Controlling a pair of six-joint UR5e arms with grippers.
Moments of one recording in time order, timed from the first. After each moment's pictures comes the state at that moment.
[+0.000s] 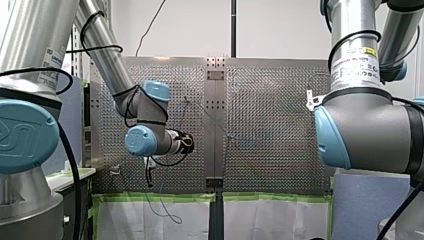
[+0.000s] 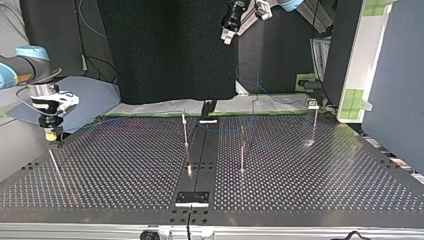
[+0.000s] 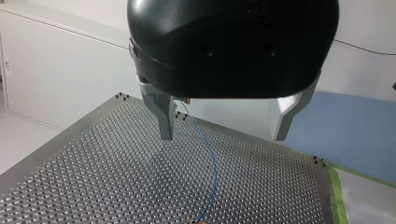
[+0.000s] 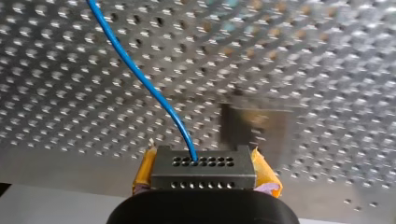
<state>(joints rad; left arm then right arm) -0.79 -1.79 -2.42 -2.20 -1.98 -1.91 1.47 -1.09 1.54 -0.39 1.17 1.47</state>
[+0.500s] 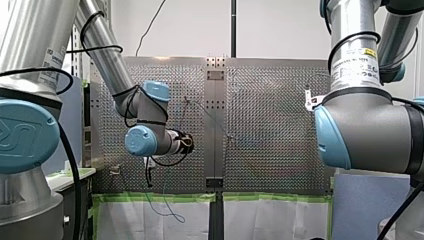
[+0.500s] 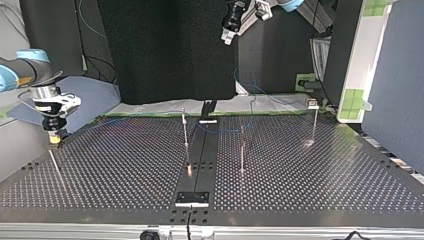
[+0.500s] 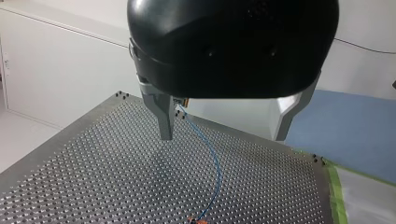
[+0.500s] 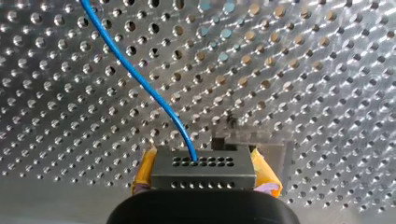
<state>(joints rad) -0.78 -1.79 -2.42 -2.20 -1.98 -1.91 1.48 -1.08 1.52 -0.40 1.11 1.49</state>
